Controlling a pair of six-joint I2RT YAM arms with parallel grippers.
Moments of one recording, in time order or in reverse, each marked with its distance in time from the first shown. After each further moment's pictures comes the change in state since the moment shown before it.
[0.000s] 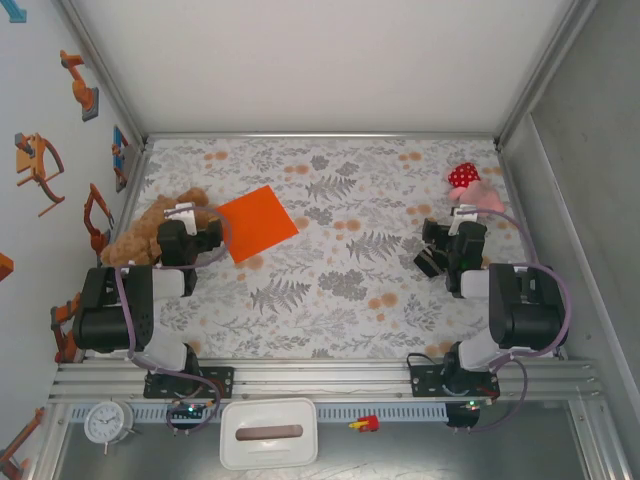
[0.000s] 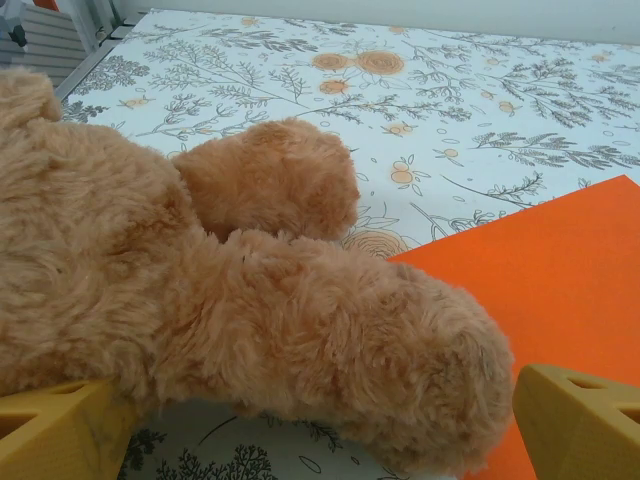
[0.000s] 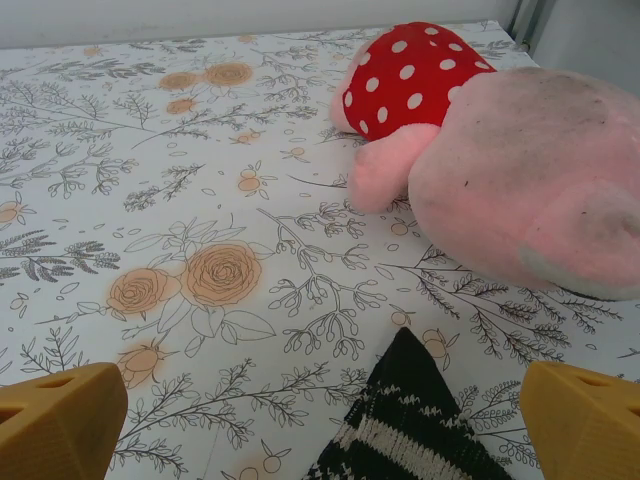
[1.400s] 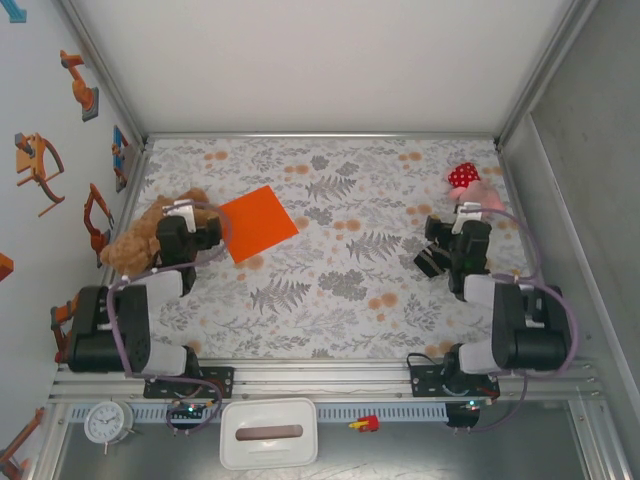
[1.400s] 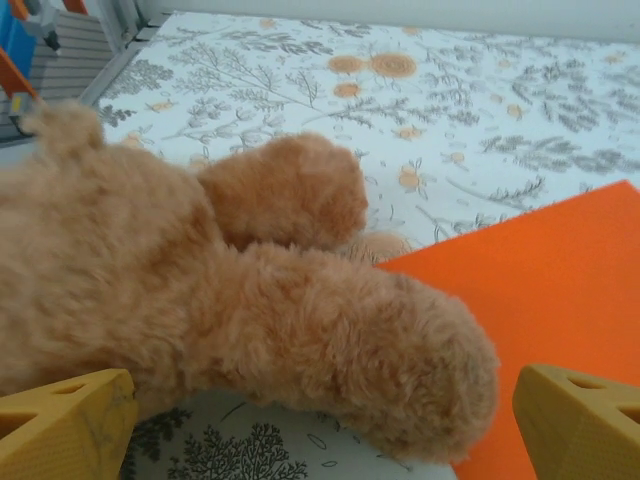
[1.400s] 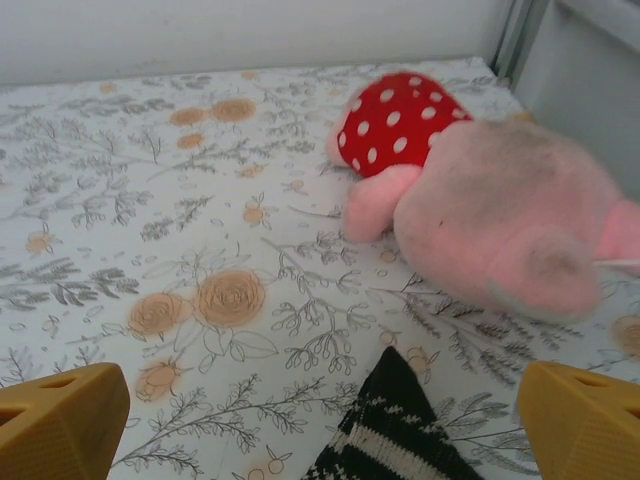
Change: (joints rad) left arm -0.031 -0.171 0.068 -0.268 -0.082 -0.024; right arm 0.000 -0.179 0.008 -0.146 0.007 0.006
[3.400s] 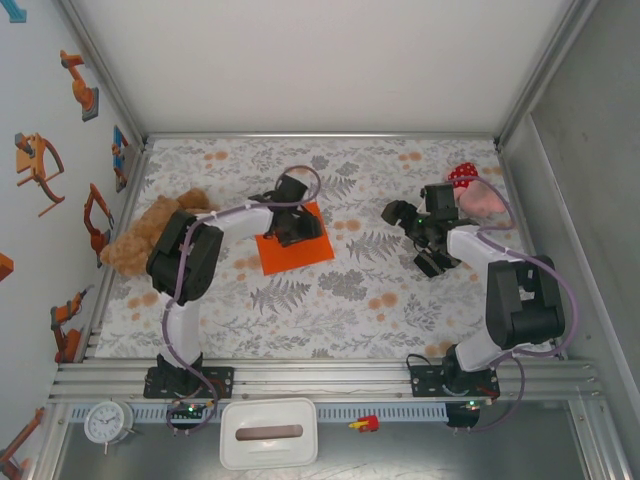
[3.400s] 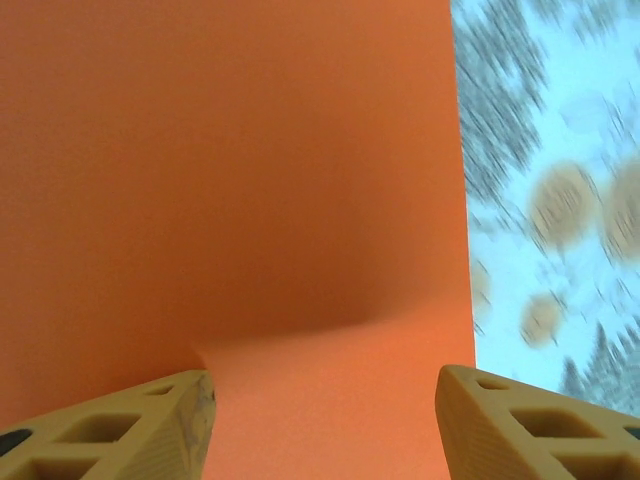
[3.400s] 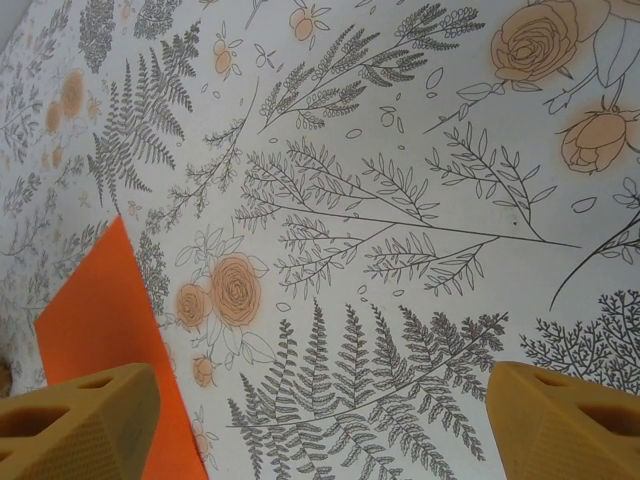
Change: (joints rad) left arm -0.596 0.645 0.859 -0.888 0.286 -0.644; right arm 0.217 0.193 0.469 -0.764 -0.357 0.655
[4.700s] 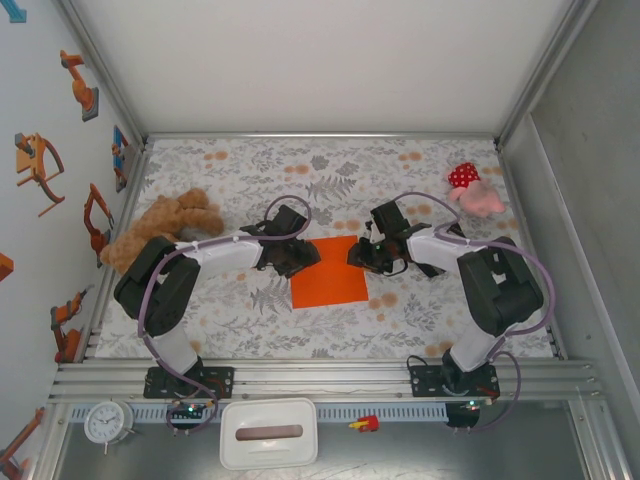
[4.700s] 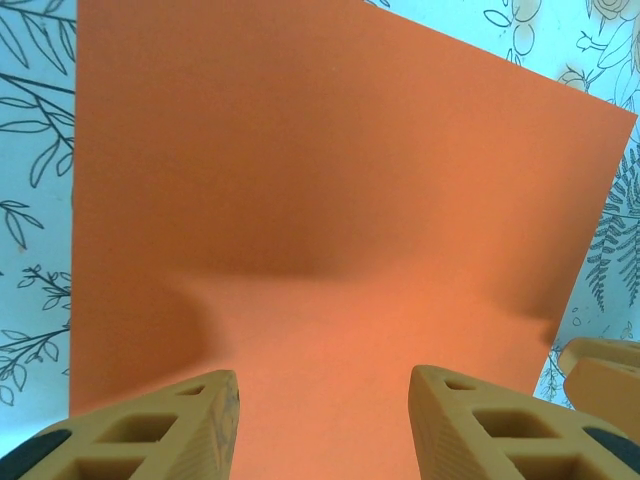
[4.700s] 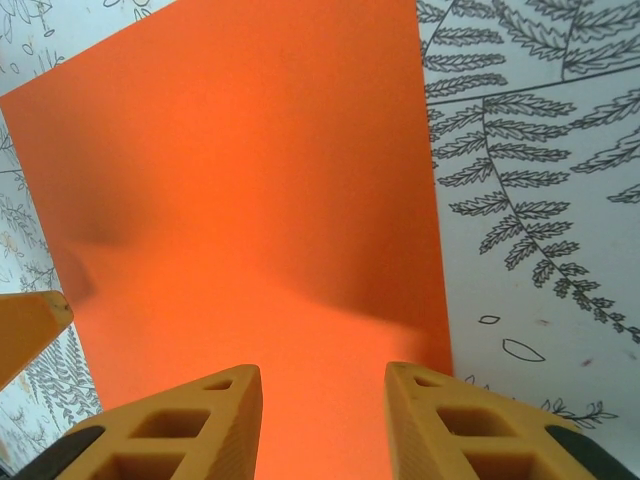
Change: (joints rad) left arm -0.097 -0.272 -0.337 0.108 0.002 -0.335; right arm 0.309 0.132 0.033 -0.191 -0.106 -0.040
